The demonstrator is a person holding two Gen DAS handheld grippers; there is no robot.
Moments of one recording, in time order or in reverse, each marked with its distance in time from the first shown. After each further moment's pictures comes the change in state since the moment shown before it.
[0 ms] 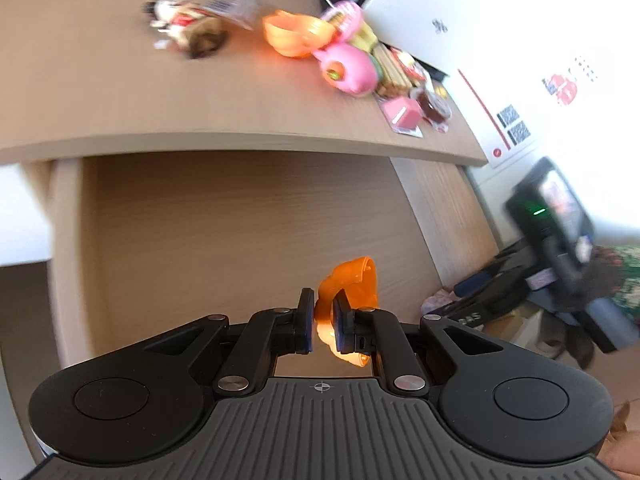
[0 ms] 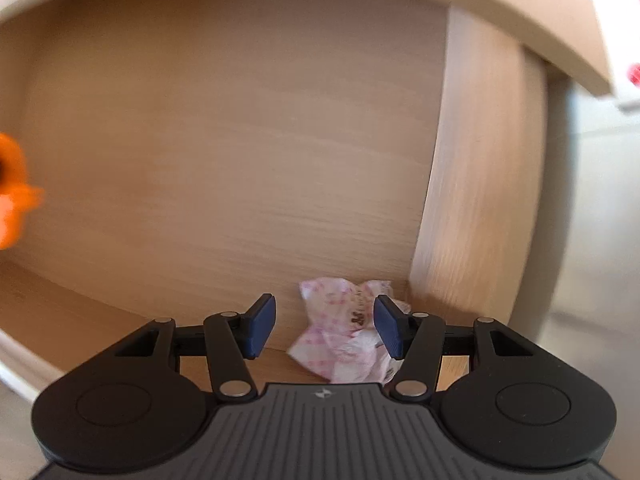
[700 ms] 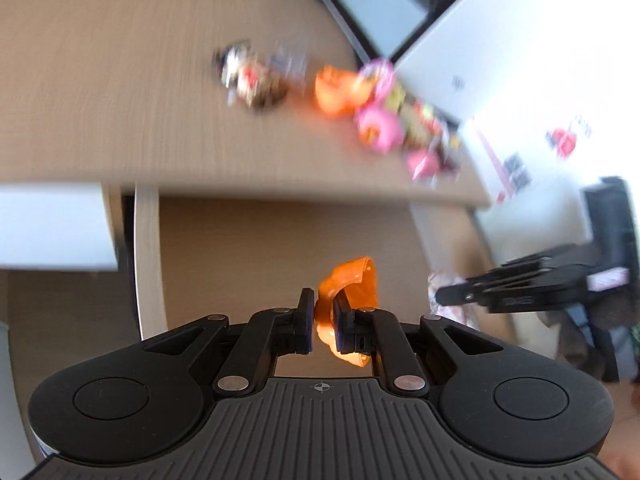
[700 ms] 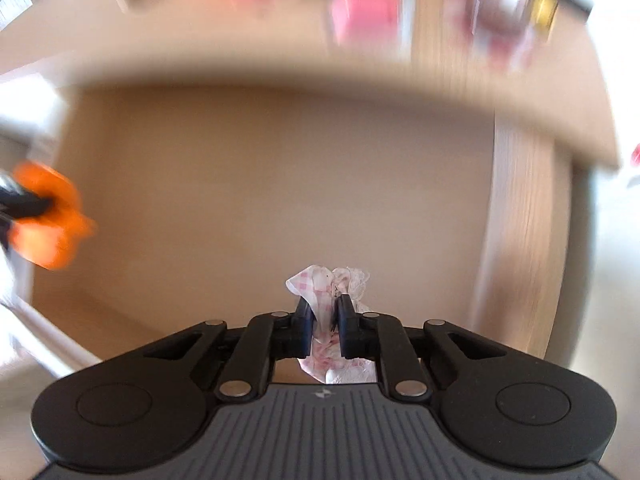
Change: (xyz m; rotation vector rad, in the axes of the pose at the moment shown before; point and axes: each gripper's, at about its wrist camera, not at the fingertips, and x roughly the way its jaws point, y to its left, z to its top) left arm -0.053 0.014 0.024 -0.060 -0.096 0.022; right arm -0.083 0.025 -0.017 -0.009 -0.317 0.201
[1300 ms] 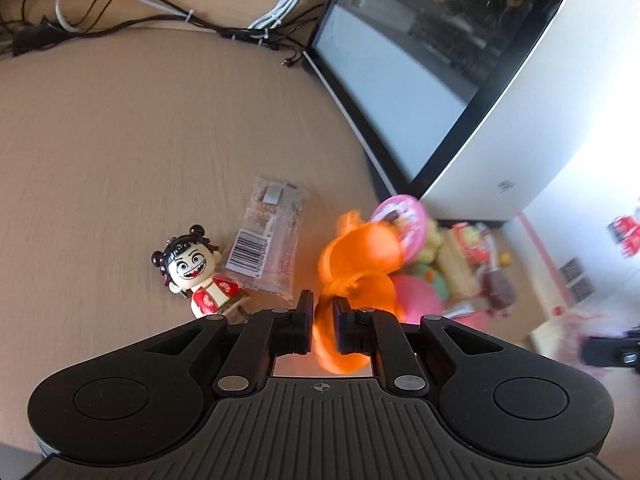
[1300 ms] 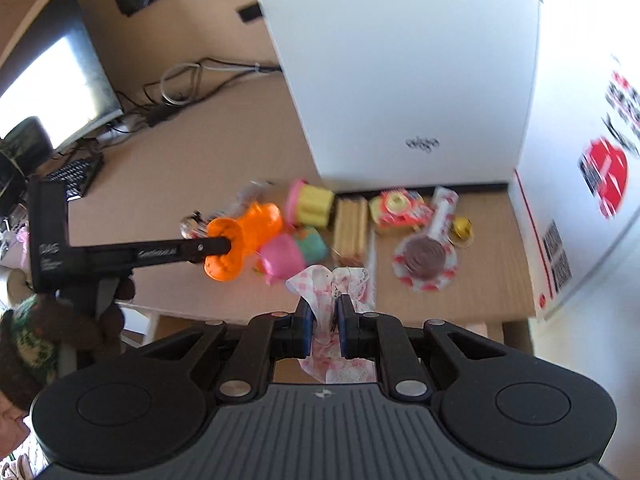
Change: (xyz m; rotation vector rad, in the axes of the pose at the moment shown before) left arm 0.080 -0.027 0.106 0.114 -0.162 0.156; right arm -0.108 -0.038 0.024 0.124 -0.481 0.052
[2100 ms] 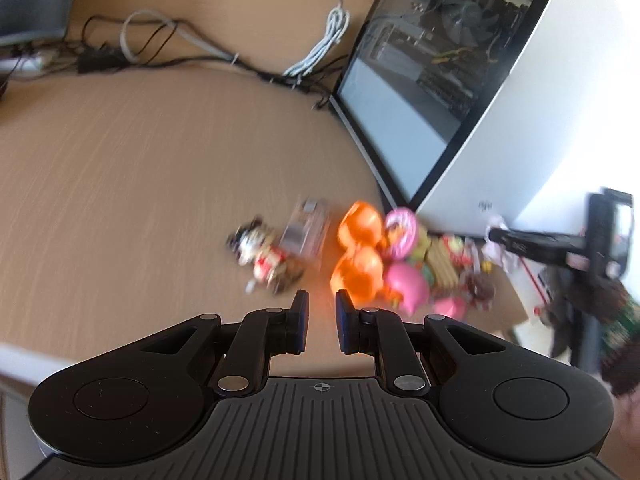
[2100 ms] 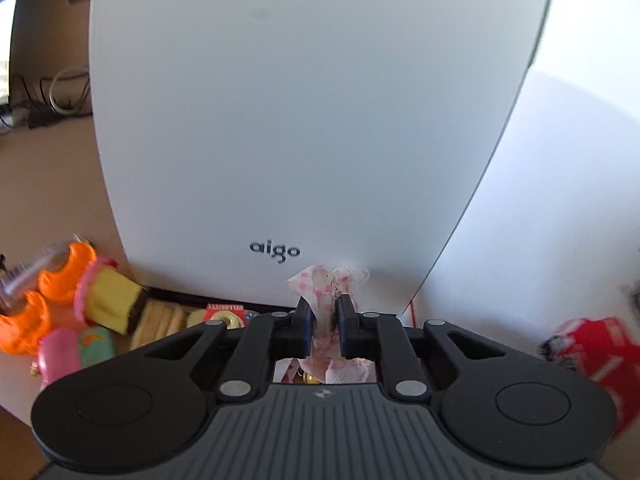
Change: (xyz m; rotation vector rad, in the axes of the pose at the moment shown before) left arm -0.099 0.006 -0.038 -0.071 -0.098 0.041; right arm 0.096 -0.047 0.034 -0.229 -0.228 -0.417
